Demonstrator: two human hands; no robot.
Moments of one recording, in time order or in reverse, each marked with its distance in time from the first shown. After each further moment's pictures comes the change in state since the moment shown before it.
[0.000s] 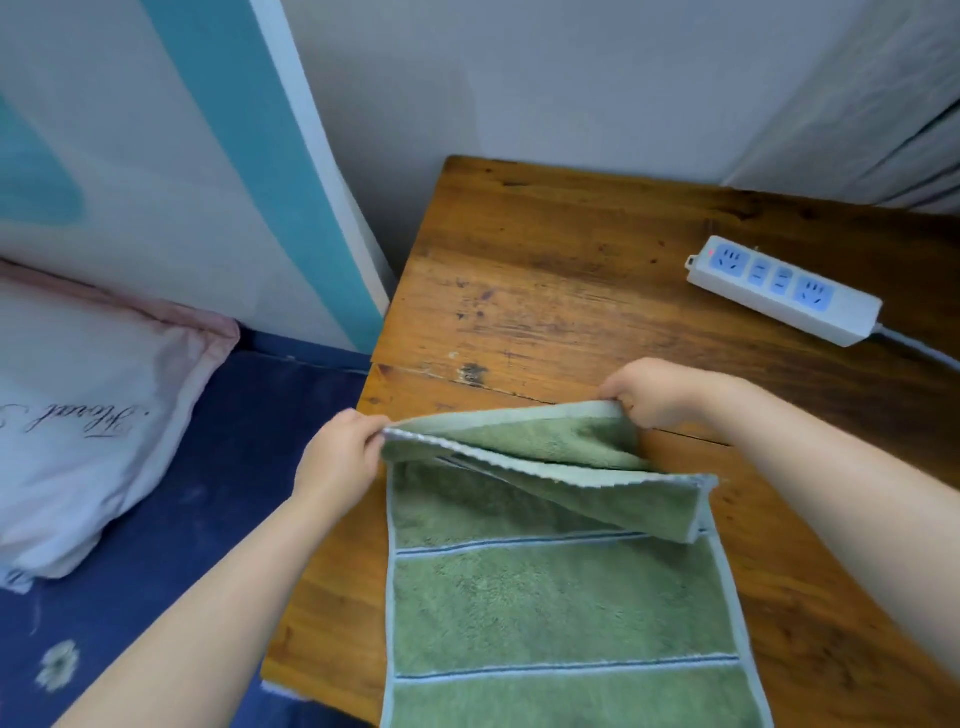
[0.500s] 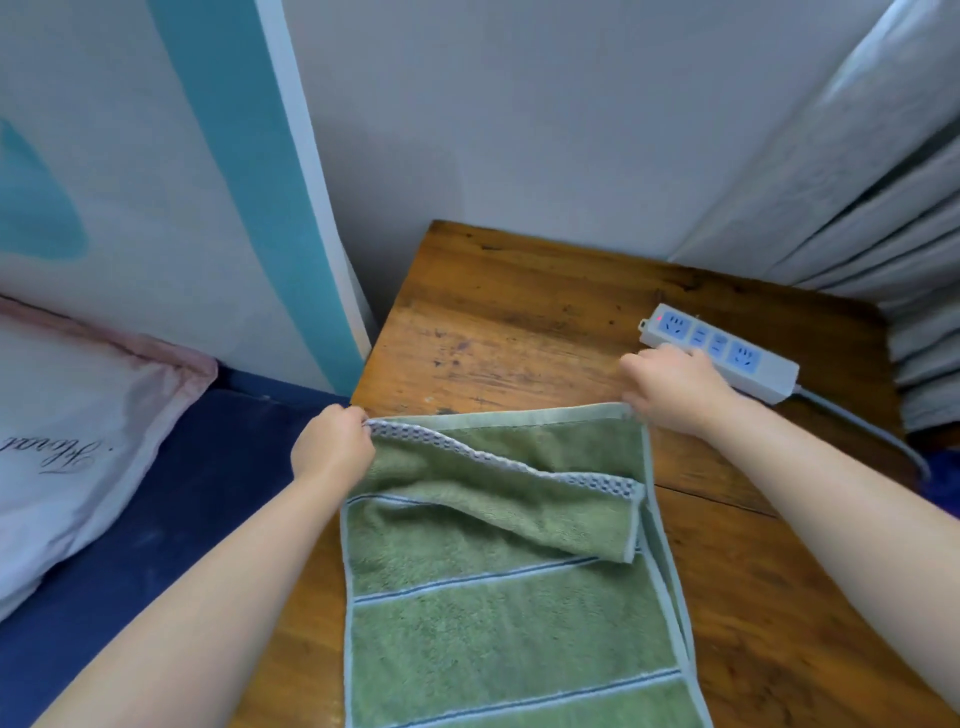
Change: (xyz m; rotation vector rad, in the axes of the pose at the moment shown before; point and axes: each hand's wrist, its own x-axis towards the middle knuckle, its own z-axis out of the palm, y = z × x) left_hand 0.033 0.031 -0.014 0.127 0.062 -0.152; right_hand -0.046 0.014 -0.038 -0.257 0.386 0.275
